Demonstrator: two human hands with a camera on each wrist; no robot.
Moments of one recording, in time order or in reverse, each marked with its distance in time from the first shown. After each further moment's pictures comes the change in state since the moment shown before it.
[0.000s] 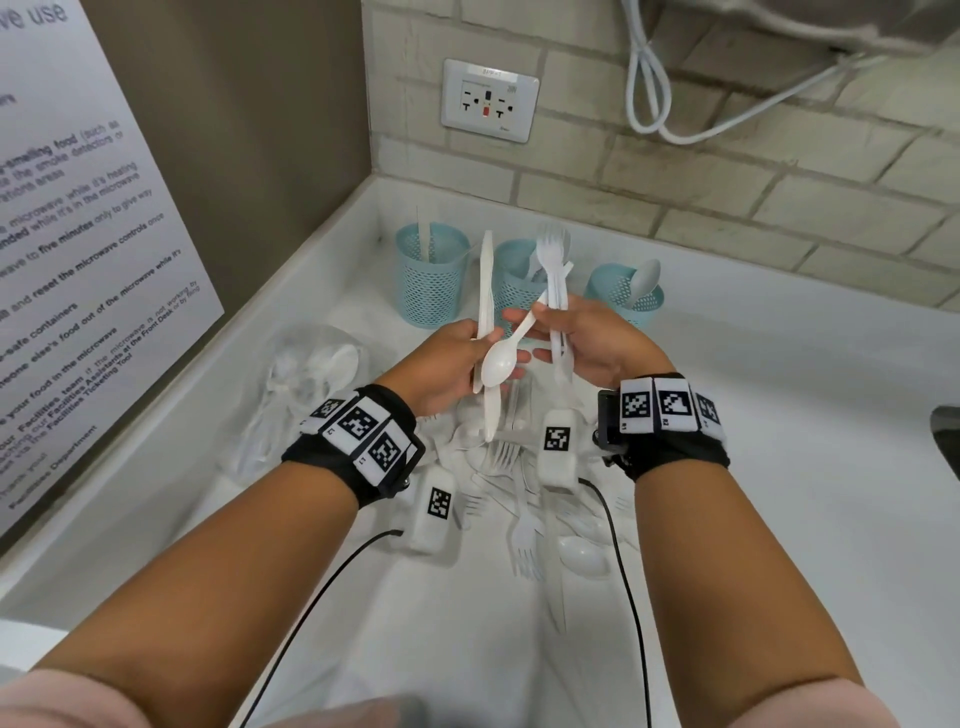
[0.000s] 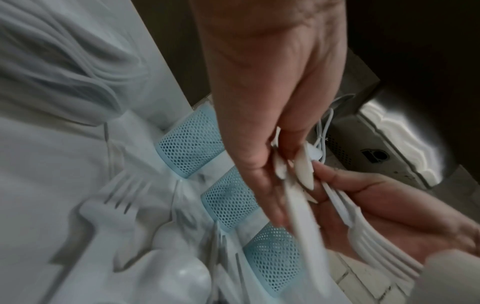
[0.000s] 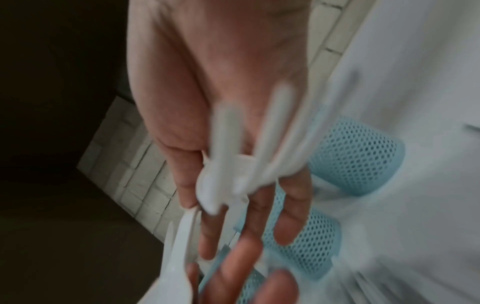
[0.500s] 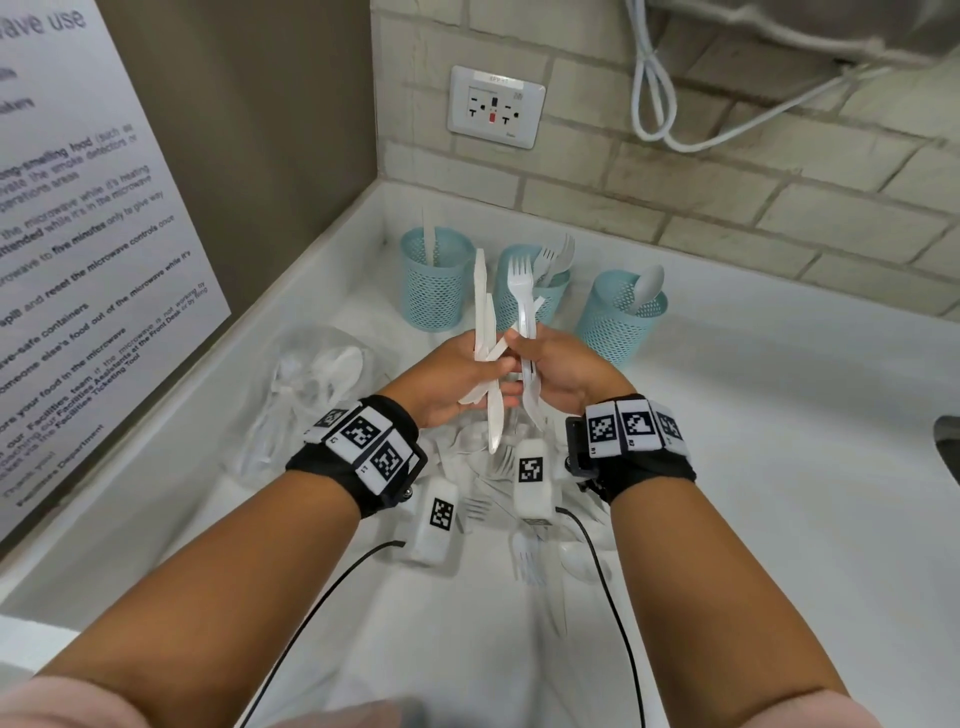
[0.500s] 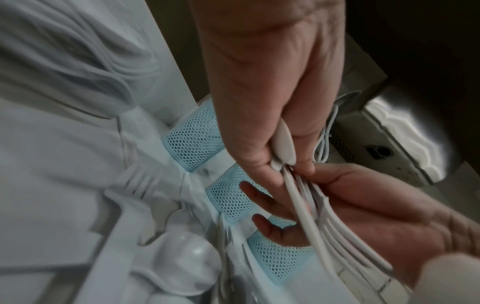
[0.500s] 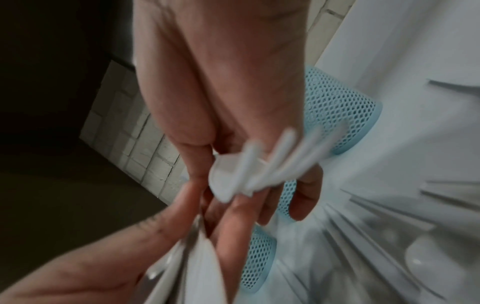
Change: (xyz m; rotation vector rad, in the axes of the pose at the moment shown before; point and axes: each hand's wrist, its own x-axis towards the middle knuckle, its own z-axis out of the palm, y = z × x) left_hand -0.003 -0.009 -0.003 0.020 -0.053 0.019; right_hand 0.000 0.021 0.028 -0.035 -0.067 0.072
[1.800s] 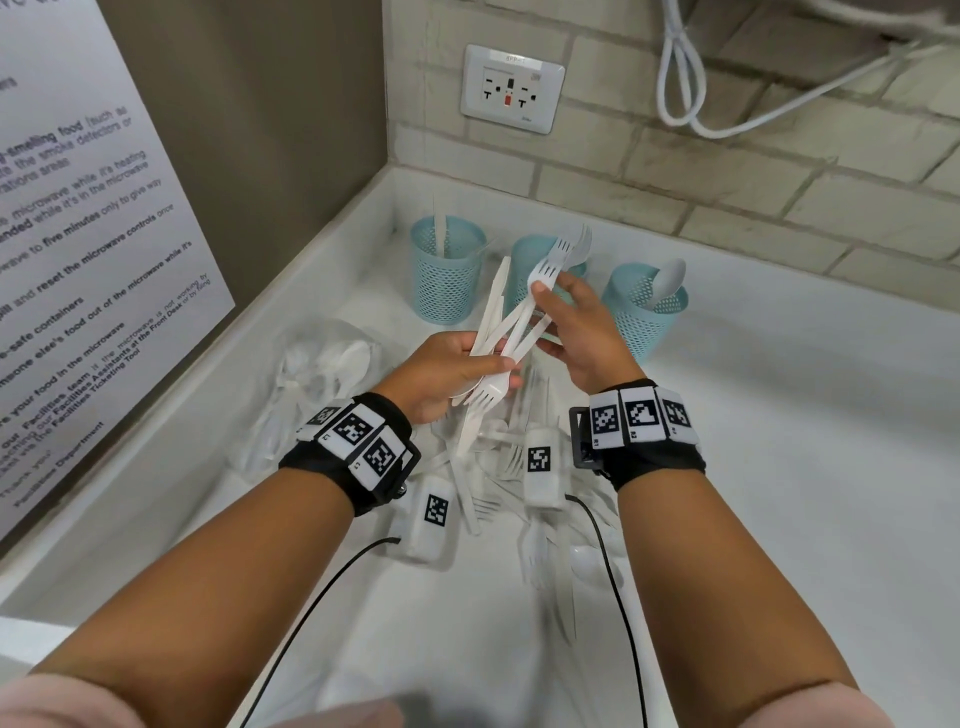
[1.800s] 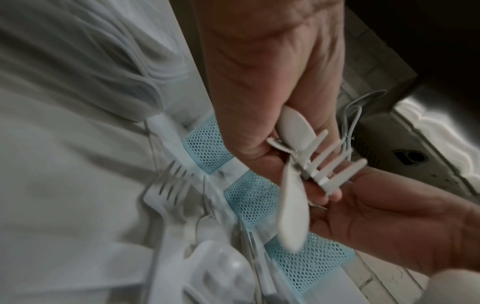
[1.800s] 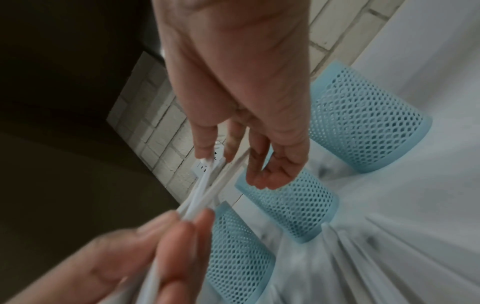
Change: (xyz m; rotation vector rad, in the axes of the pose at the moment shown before) left_hand 0.003 -0.004 -0.015 -0.016 0.154 -0.006; right_hand 0.019 -0.009 -0.004 -0.027 0.351 -0.151
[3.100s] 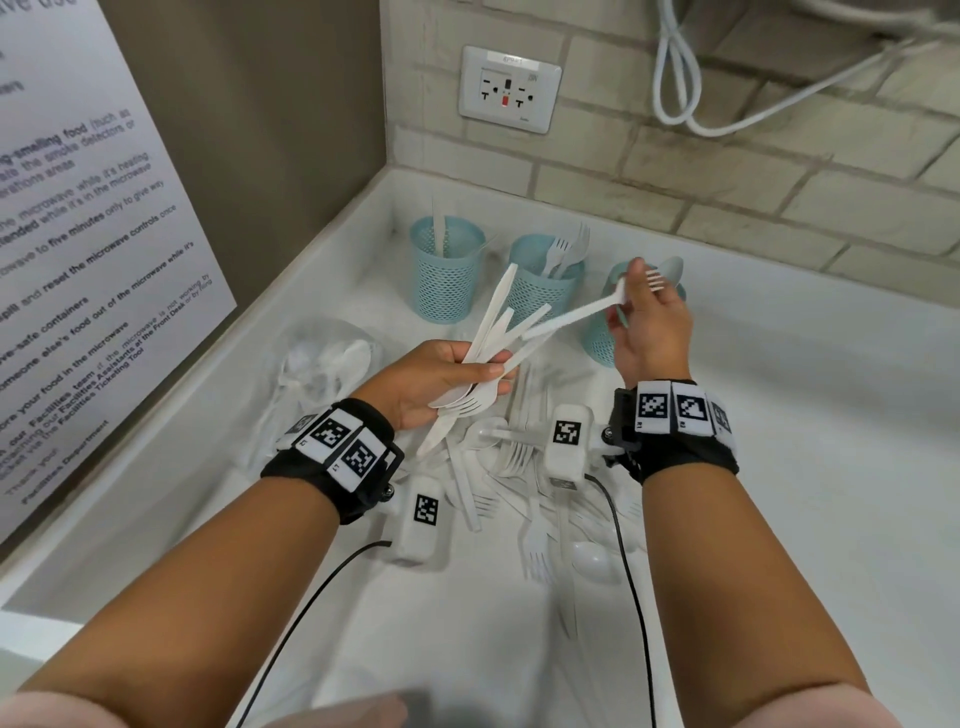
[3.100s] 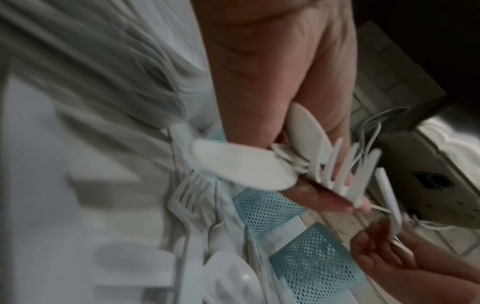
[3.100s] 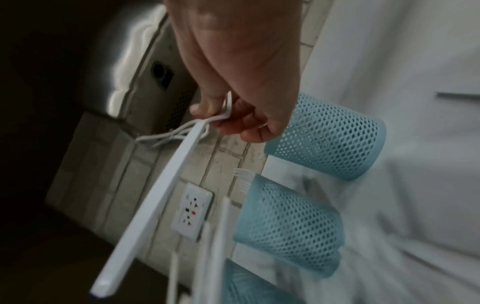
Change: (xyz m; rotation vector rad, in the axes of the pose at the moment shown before) left_hand -0.017 0.005 -0.011 -0.047 -0.106 -0.105; right_hand 0.007 -0.002 -0.045 0.570 0.374 -0.139
